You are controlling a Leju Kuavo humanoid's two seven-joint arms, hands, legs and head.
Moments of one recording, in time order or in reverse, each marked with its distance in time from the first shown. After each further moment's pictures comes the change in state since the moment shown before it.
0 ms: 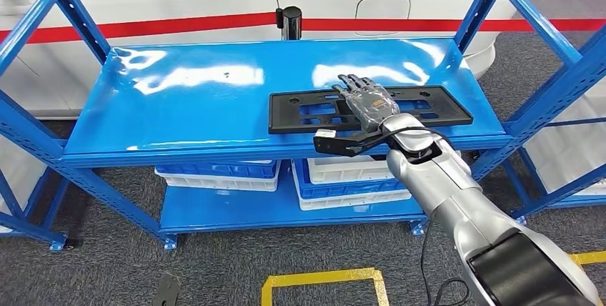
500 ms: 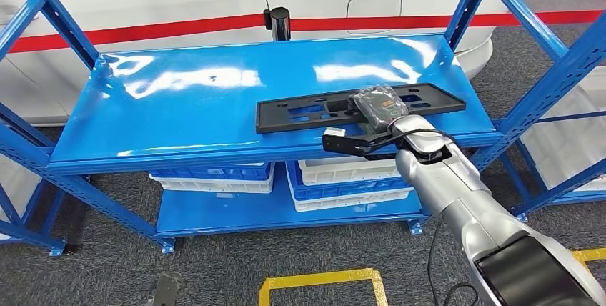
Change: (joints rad) left arm 0.001 -0.010 0.019 0.000 0.022 0.118 -0.168; right arm 0.014 -0.029 -0.020 -0.002 -0.074 -0.049 -0.073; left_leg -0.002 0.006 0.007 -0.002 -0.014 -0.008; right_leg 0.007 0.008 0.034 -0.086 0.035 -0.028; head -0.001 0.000
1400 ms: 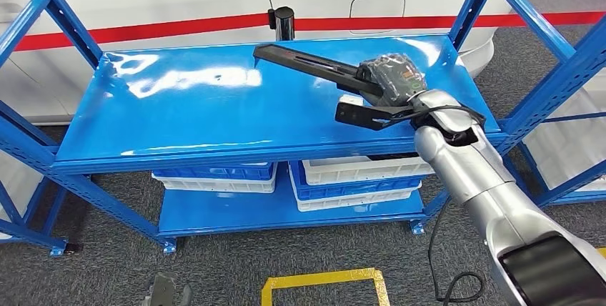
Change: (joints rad) left arm -0.005 -0.001 0.025 0.000 0.039 -0.005 -0.083; right arm -0.016 -0.095 -0.077 -0.268 -0.178 0.096 -0.027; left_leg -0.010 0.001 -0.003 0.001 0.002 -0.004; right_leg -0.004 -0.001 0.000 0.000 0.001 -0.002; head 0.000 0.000
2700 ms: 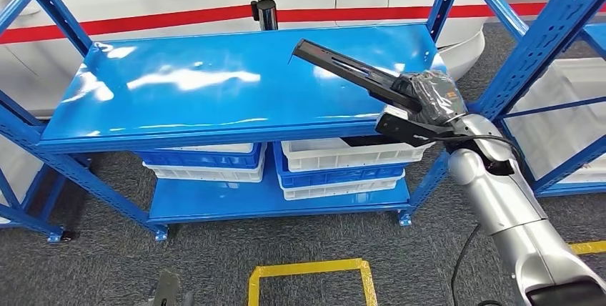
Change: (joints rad) left arm -0.008 0.018 -0.023 -0.002 -0.090 0.000 0.200; right arm 0.205 -0.114 -0.193 -0.181 -0.050 -0.020 -0.044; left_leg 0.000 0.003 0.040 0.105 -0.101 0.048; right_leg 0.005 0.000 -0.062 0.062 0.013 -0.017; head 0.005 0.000
